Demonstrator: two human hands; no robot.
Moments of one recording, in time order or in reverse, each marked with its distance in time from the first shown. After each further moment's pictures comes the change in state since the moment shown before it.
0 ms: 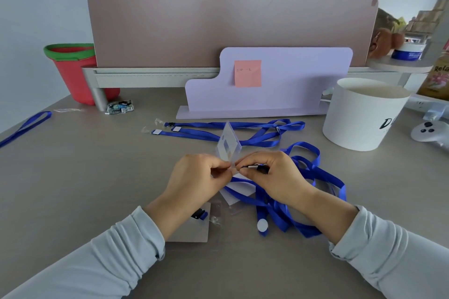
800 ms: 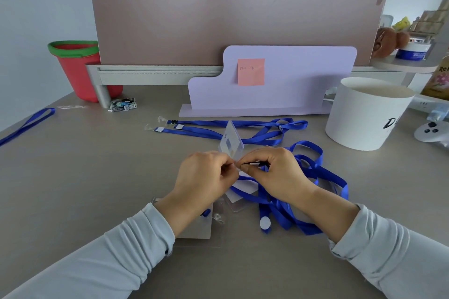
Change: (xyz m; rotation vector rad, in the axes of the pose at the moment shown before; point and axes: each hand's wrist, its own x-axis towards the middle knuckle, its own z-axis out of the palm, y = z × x) left_hand 0.002 0.003 0.006 0.143 0.046 0.098; right_hand 0.000 -0.005 0.003 -0.104 0.053 -0.024
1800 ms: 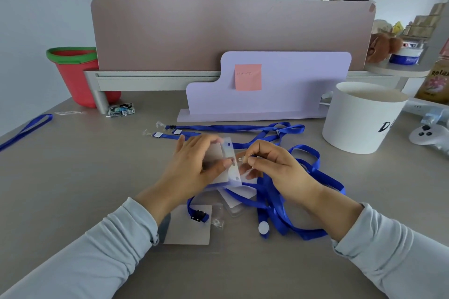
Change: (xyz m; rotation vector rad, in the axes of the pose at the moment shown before) left_hand 0.013 -0.033 -0.010 -0.106 -0.060 -0.019; right_hand 0.001 -0.012 -0.015 0.512 -0.156 0.155
